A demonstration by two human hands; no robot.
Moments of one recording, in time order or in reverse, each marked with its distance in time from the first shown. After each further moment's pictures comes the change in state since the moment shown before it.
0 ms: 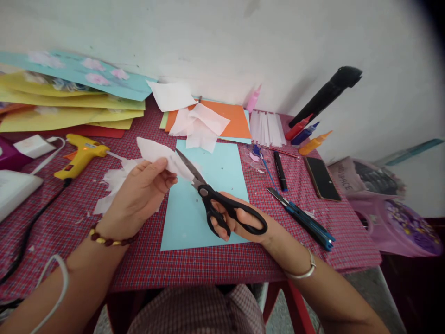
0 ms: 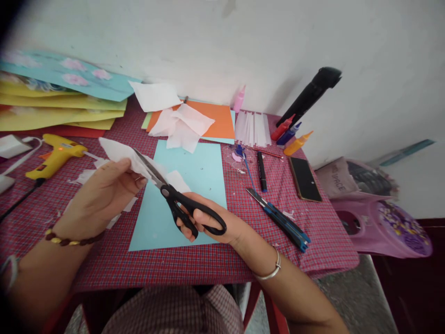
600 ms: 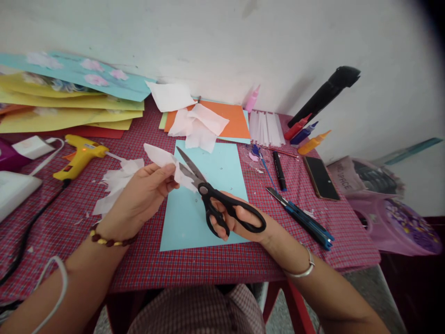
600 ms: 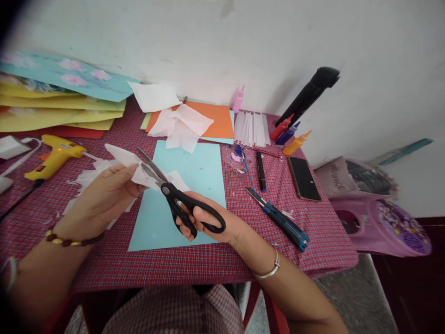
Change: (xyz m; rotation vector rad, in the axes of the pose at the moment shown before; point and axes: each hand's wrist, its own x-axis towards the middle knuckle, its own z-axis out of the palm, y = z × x) left_hand 0.000 -0.003 -0.001 0.209 -0.031 -0.056; right_hand 0.002 0.001 -0.002 0.031 -0.003 -0.023
